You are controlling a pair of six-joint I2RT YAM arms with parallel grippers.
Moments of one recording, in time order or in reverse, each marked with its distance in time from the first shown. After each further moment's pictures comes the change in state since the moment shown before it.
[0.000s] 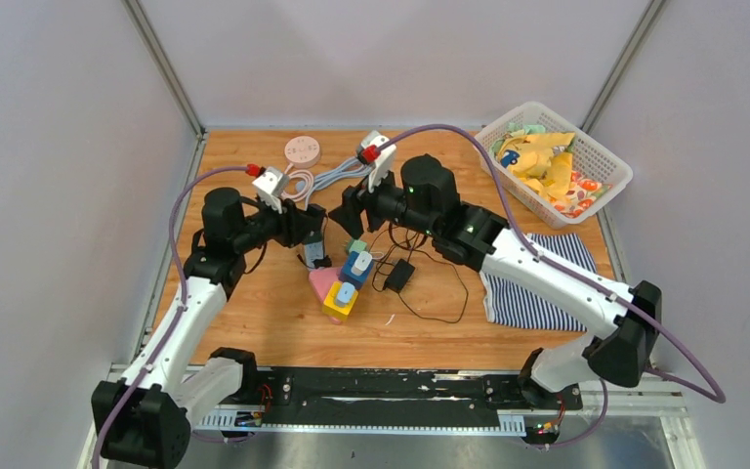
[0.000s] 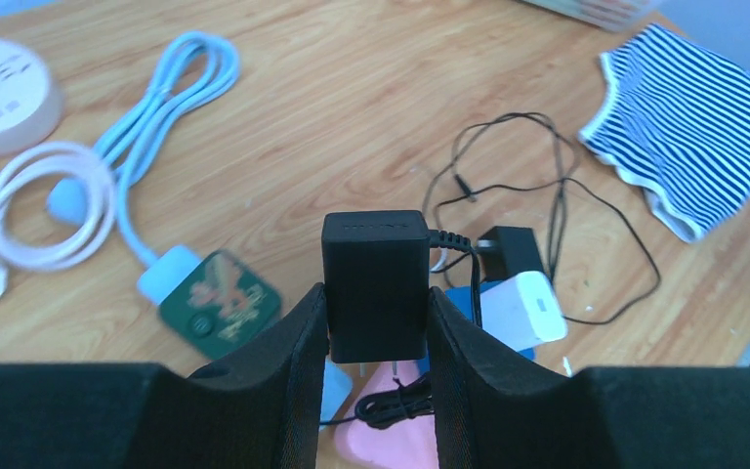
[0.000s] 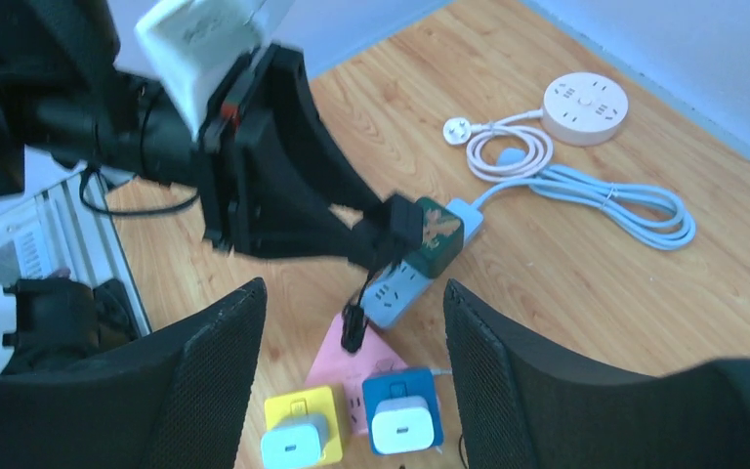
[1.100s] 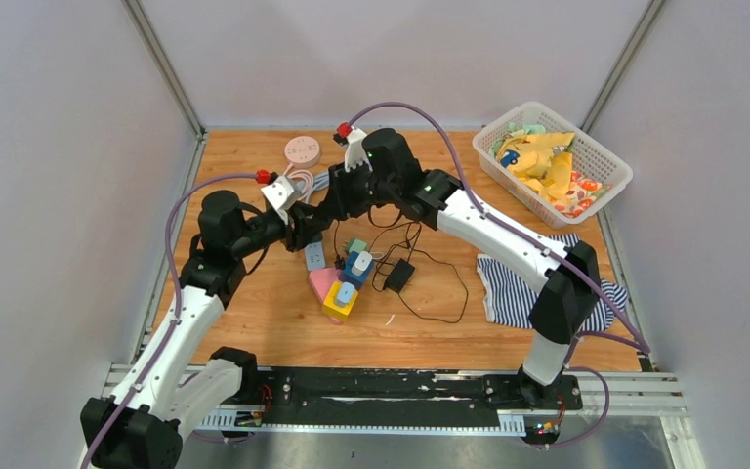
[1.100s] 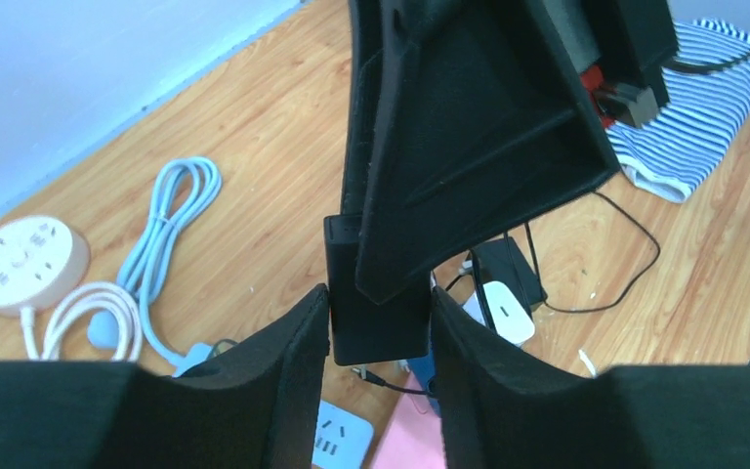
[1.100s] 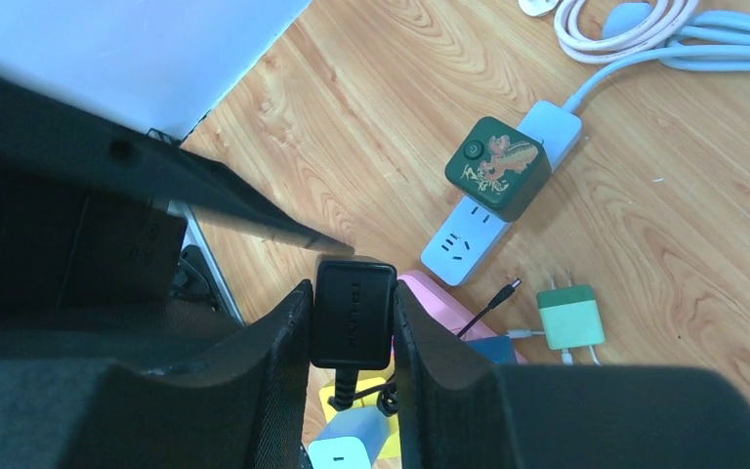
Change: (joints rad) left arm -0.095 -0.060 0.036 0.026 0.116 0.209; right arm -0.110 0.346 0.316 -0.235 -0.237 0.243
